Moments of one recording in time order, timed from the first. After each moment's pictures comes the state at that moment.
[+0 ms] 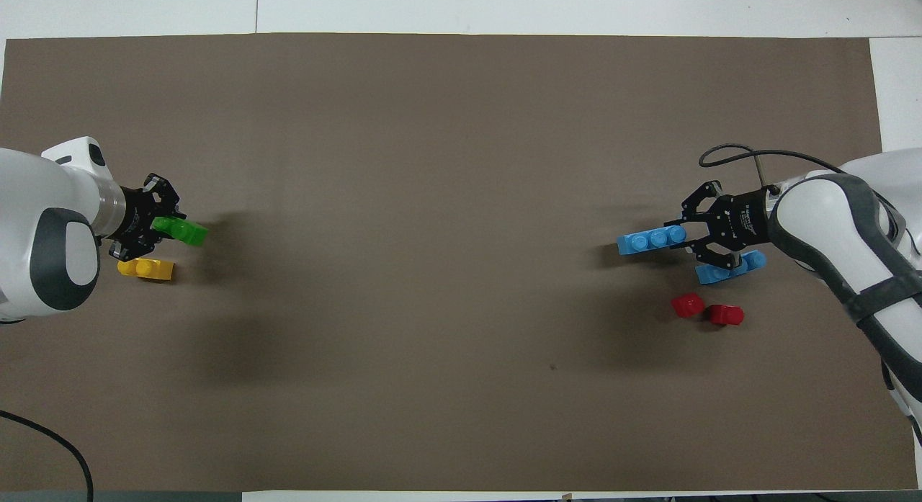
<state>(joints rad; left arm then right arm) 0.05 0.20 0.00 -2.08 -0.04 2.32 -0.96 -0.14 0.24 0.04 -2.07 0.59 2.12 0.86</state>
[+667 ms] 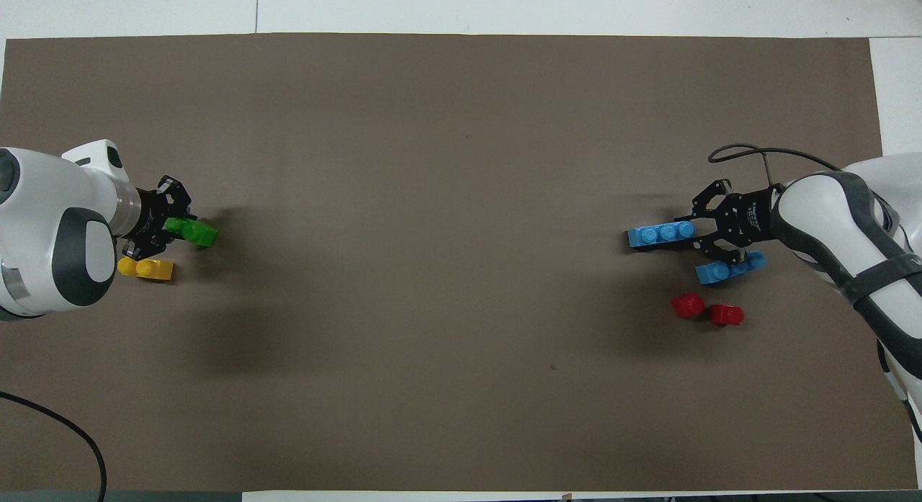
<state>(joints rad) 0.05 0.23 -0.01 -2.08 -0.04 2.35 -0.95 -0.18 0.30 0.04 -2.06 0.59 2.18 0.86</state>
